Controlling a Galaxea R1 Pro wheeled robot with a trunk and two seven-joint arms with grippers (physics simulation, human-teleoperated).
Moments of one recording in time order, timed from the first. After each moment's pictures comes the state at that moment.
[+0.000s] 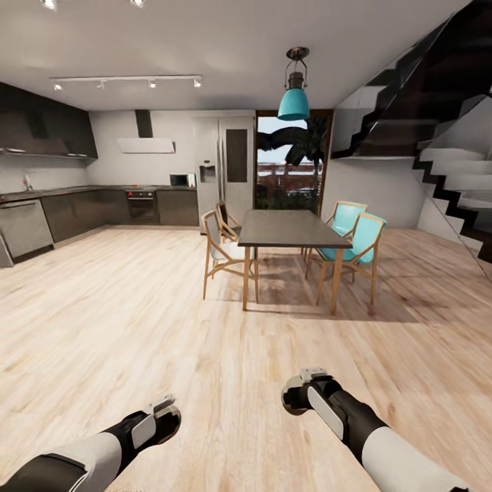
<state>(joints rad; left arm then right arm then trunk) -0.75 0.02 -0.25 0.00 0.70 0.19 0.11 -0.66 -0.04 0.54 -0.62 -0.57 0.60 -0.21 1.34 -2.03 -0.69</state>
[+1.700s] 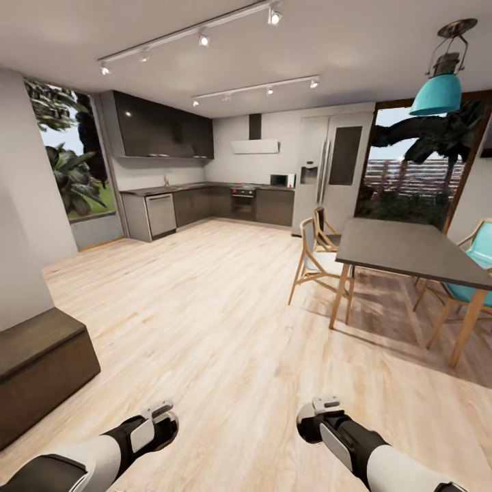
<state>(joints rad) -0.75 0.02 -0.25 0.03 0.69 0.19 0.11 -0.65 -0.03 0.65 -0.30 -0.58 0.34 -0.13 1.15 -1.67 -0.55</state>
